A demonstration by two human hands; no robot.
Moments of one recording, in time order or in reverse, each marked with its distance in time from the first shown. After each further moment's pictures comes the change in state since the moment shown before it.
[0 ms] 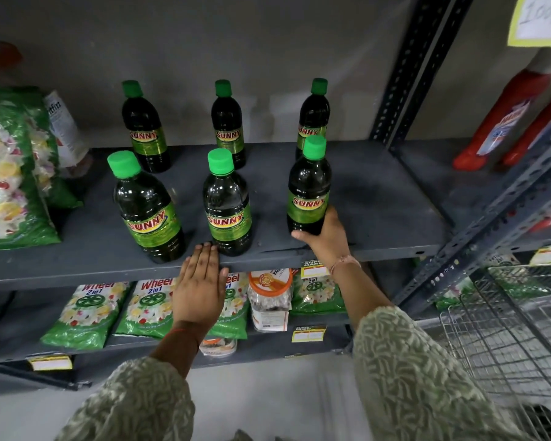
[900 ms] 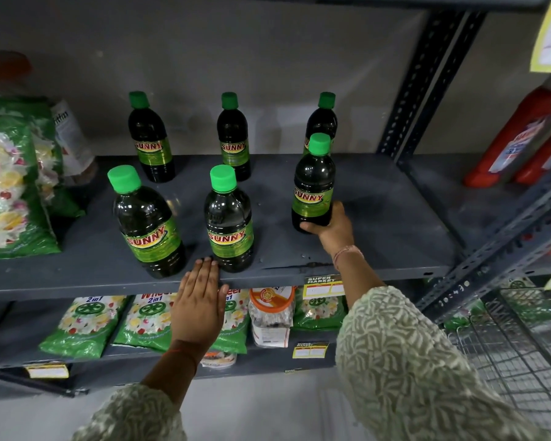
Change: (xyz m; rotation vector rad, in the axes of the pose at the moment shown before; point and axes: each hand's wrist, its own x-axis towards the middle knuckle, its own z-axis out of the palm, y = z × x) left_hand 0.000 0.003 0.002 0.035 0.020 -0.057; right_hand 0.056 0.001 -0.001 0.117 0.071 0.024
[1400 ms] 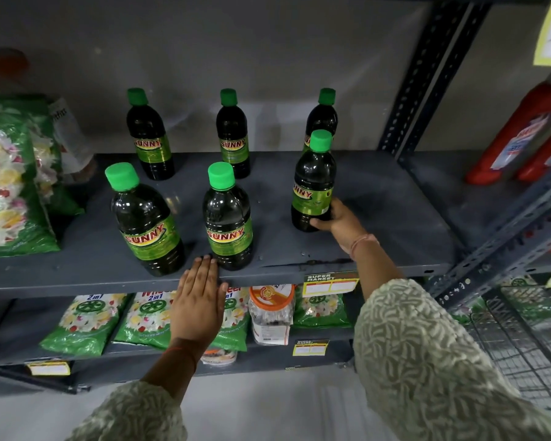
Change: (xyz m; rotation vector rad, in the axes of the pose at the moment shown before) left_hand 0.000 -0.003 0.003 -0.022 -0.003 0.024; right_hand 0.011 -0.004 -0.017 0.045 -0.255 0.062
